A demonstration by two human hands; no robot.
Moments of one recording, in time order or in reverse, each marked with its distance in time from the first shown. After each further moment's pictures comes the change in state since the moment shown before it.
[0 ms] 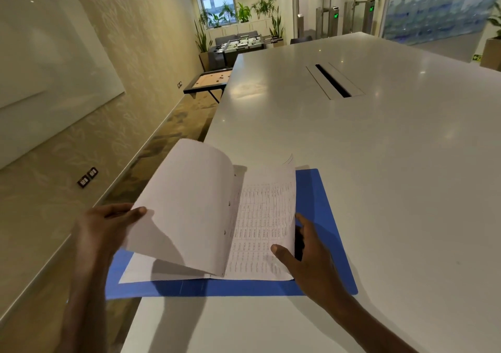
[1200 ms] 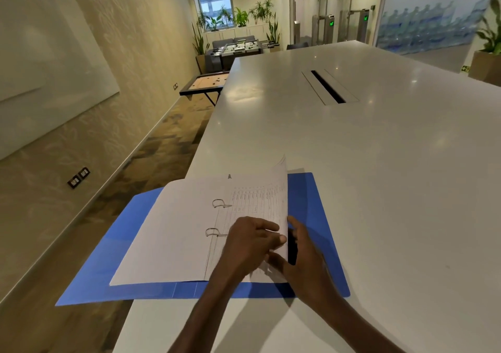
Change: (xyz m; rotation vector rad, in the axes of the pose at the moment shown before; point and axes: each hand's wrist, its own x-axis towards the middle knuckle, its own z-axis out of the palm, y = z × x) left_hand -0.110 0.057 0.158 -0.040 -0.701 0.145; right_hand -0.001 -0.001 0.000 -0.032 -0.006 -0.044
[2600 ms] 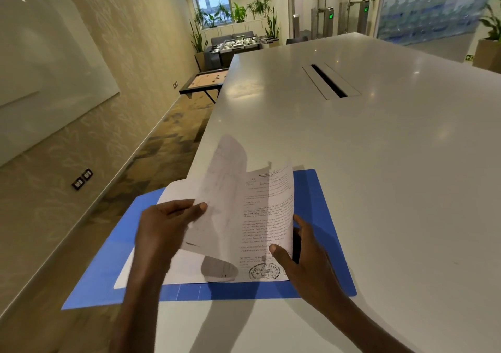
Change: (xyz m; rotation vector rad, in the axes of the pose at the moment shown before) left_hand -0.021 -0.007 -0.110 -0.181 0.460 -0.081; right_hand 0.001 0.006 0.004 0.066 0.007 0.009
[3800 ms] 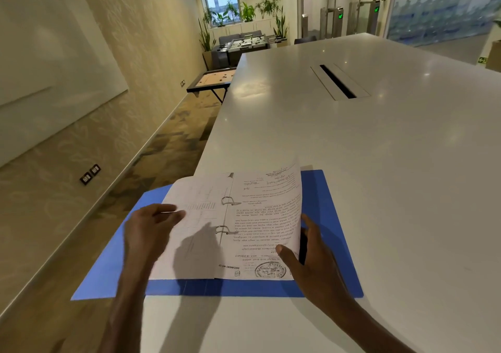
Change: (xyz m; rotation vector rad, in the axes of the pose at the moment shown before) left_hand 0.032 -0.045 -0.036 0.315 0.136 0.053; right_hand -0.001 0.004 0.003 -0.065 0.030 -0.036
